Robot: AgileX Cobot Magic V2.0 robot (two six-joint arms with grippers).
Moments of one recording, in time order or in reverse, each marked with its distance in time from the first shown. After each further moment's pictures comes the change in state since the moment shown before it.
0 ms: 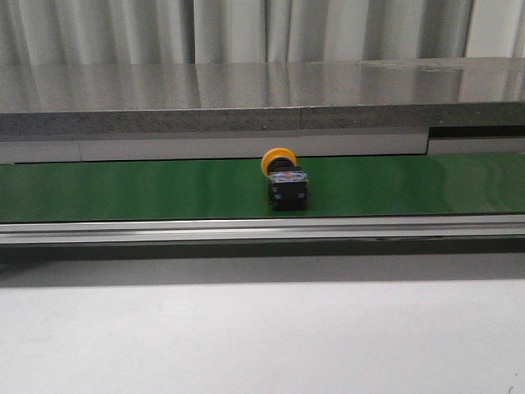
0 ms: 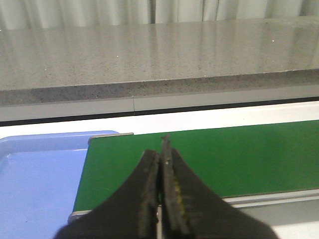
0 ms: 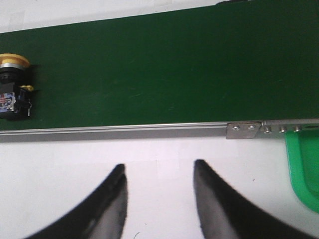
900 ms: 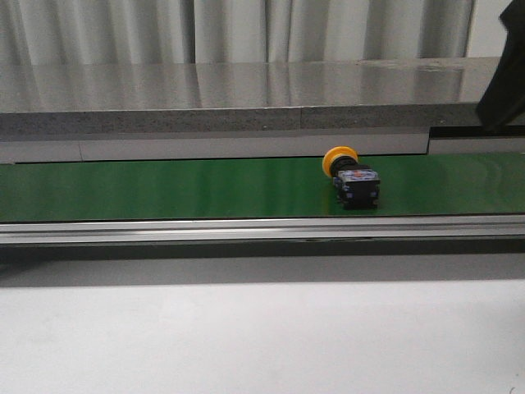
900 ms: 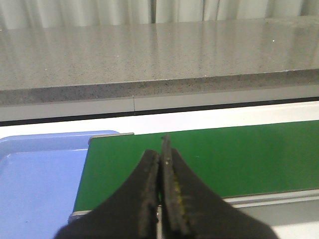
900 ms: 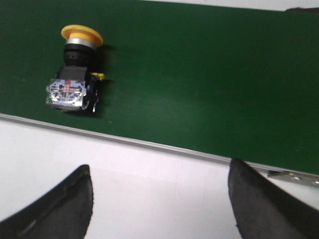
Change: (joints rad) left arm 0.000 0.000 0.000 0.000 0.000 0.000; right arm 0.168 0.245 -0.010 0.002 -0.184 -0.106
